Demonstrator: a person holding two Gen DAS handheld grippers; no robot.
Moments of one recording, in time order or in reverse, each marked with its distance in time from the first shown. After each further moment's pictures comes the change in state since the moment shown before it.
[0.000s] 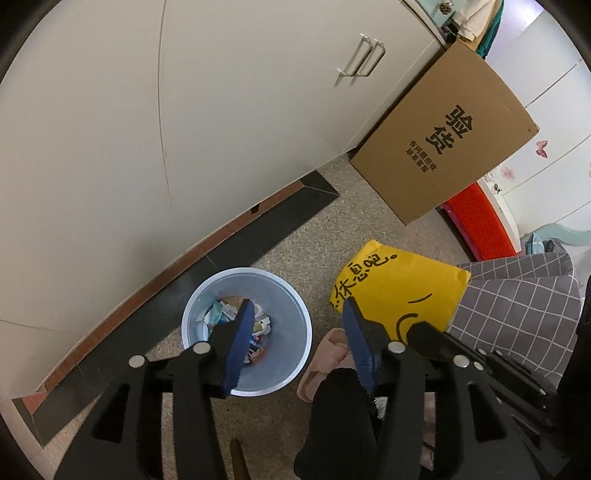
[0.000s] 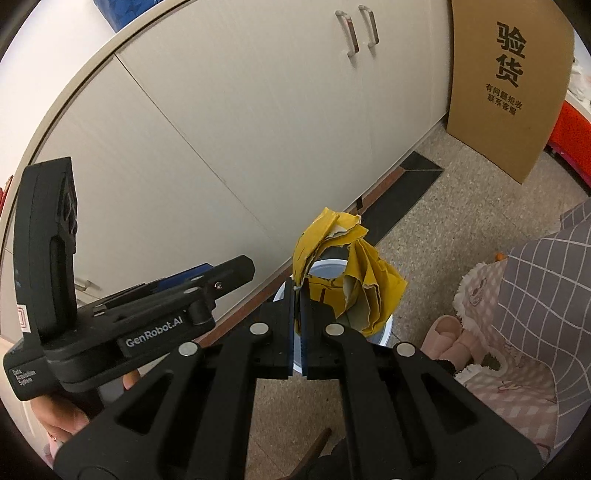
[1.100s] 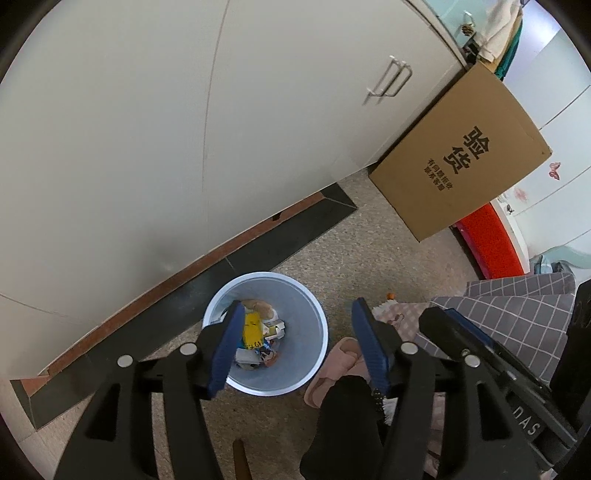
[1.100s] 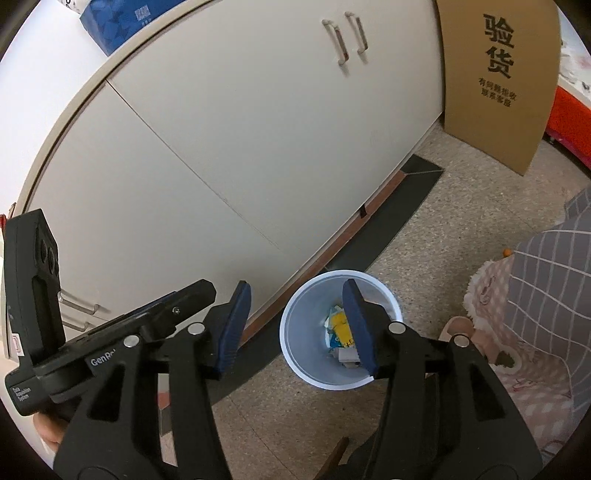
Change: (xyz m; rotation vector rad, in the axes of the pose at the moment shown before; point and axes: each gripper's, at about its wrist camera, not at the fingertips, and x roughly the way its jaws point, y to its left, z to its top) left arm -0.024 0.020 -0.003 -0.064 -0.049 0.044; right arm -0.009 -0.009 0.001 0.068 -0.070 0.020
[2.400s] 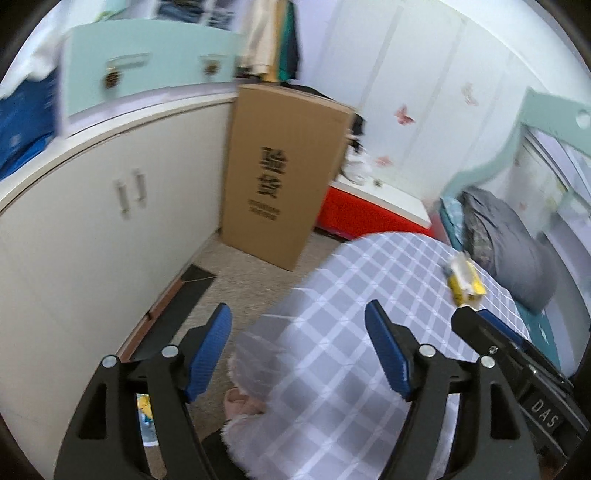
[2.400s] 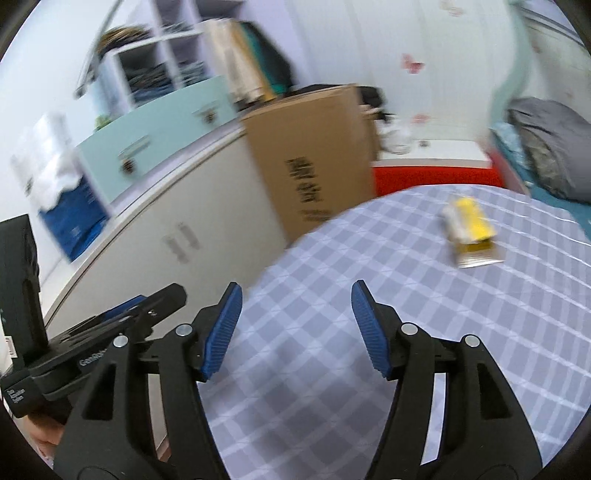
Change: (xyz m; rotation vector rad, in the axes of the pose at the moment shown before) left arm -0.135 -0.410 -0.093 0.512 -0.223 -0.229; right arm -0.383 -0.242 -0.041 0.282 -0.529 -0.339
